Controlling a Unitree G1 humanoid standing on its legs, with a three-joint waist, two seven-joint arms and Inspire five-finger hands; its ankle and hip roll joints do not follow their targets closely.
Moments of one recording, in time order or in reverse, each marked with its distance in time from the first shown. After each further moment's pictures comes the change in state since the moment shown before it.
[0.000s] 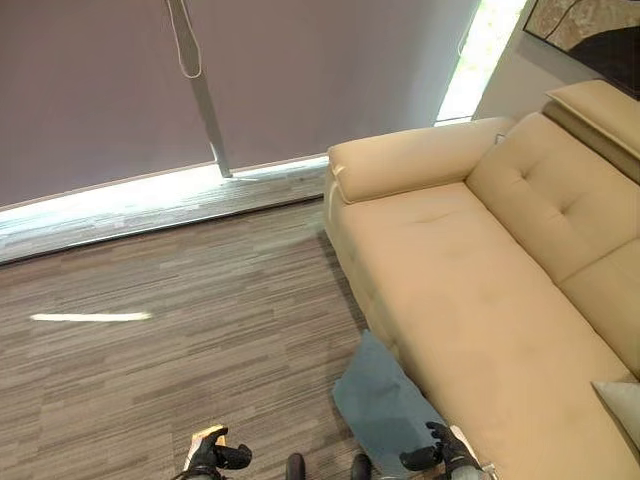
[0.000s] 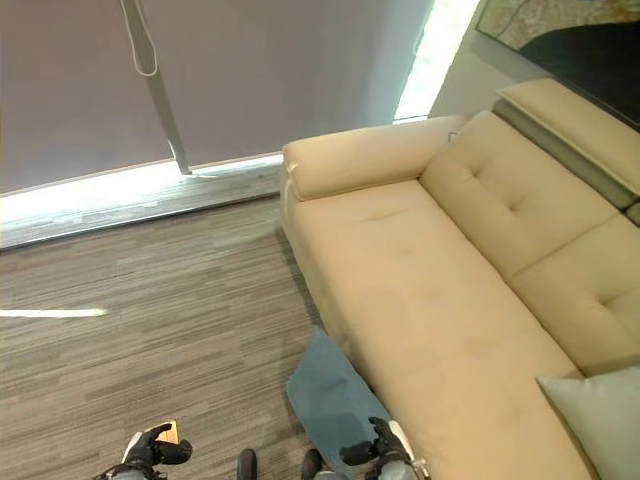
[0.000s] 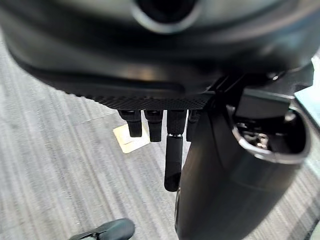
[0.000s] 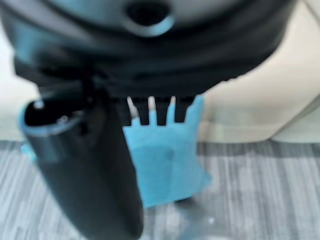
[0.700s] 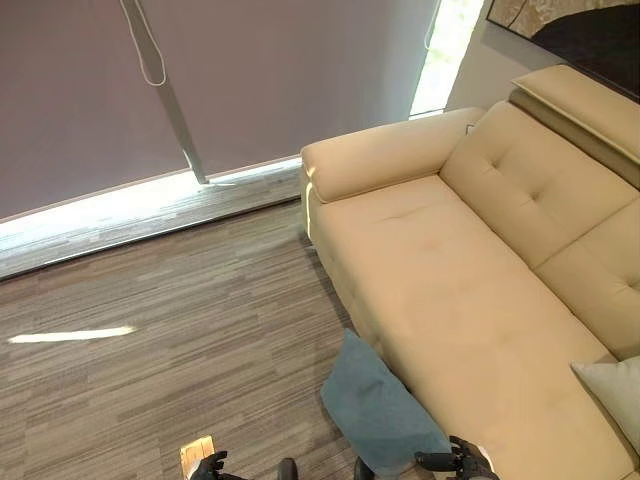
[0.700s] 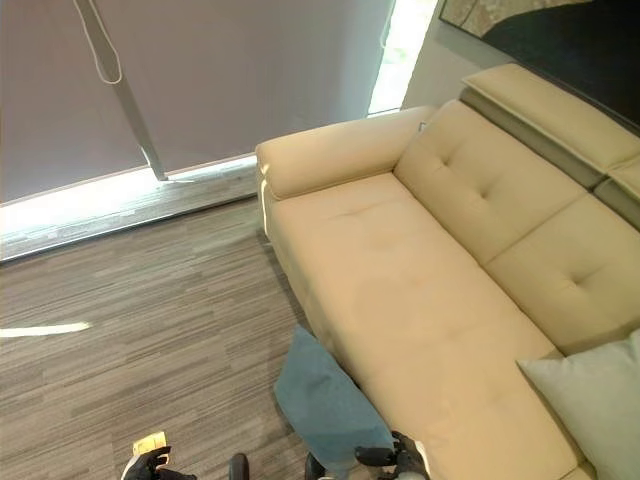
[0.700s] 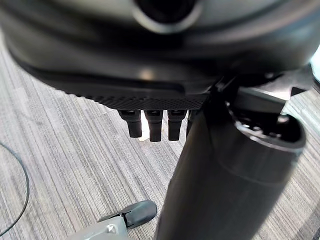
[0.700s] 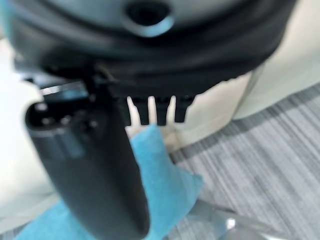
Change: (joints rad) left arm 0.039 -0.018 -0.003 0.016 -0.002 0.042 -0.012; right arm 0.023 -0.015 -0.162 -0.013 0.255 0.011 0.005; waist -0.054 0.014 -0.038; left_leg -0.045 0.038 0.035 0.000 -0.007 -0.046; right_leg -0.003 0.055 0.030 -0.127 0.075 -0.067
